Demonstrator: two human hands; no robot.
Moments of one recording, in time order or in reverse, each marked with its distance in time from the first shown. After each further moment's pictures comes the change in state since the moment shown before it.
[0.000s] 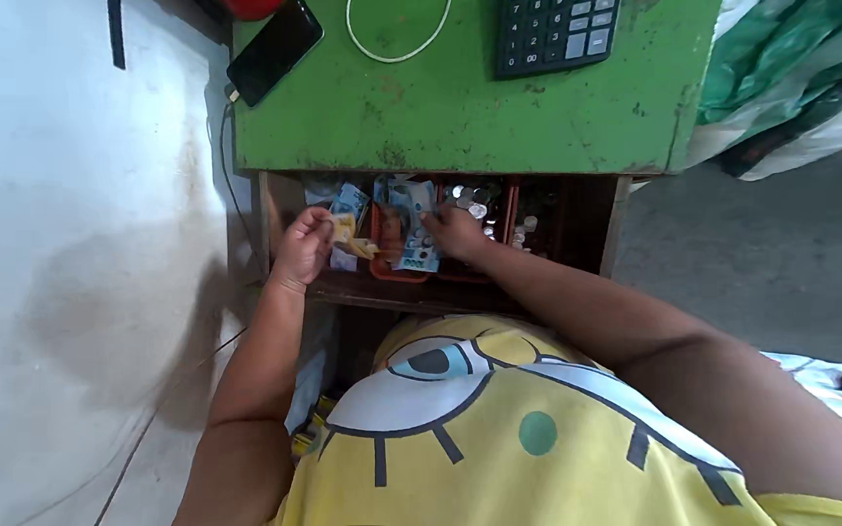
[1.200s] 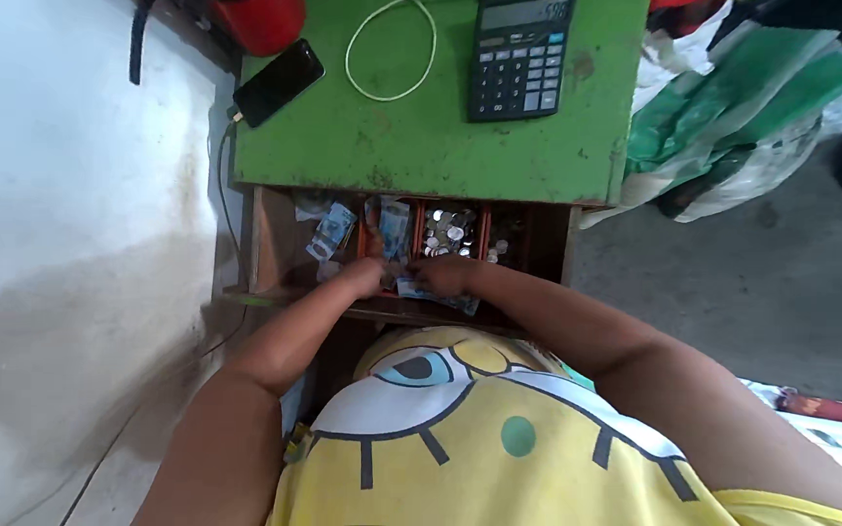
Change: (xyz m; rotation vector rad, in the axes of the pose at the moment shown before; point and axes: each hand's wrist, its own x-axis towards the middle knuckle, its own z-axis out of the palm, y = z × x) left_hand 0.037 -0.050 0.092 1.451 -0.779 -0.328; right_hand -0.012 0.016 -0.006 -0.758 -0.638 -0.324
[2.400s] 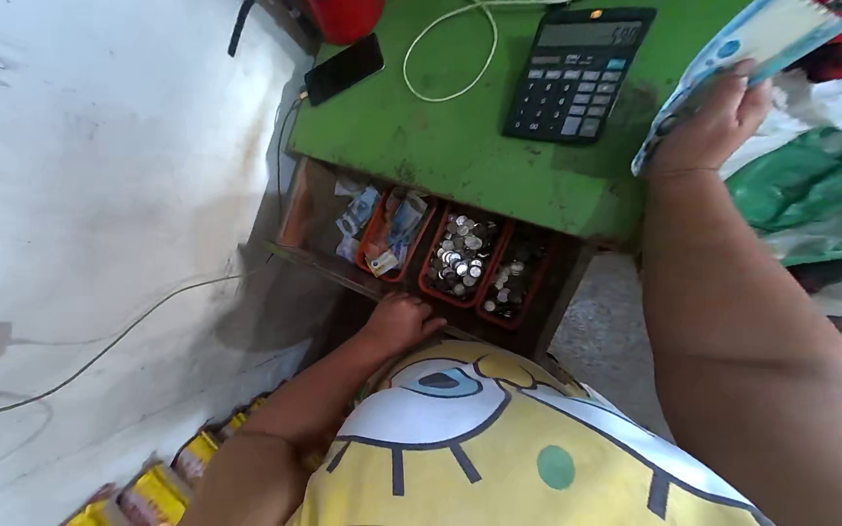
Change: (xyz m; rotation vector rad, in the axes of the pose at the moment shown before) left_hand -0.082 0.154 0.040 -0.252 0.422 -0.042; right_hand -0.115 0.198 -0.157 0.867 1.798 -0.232
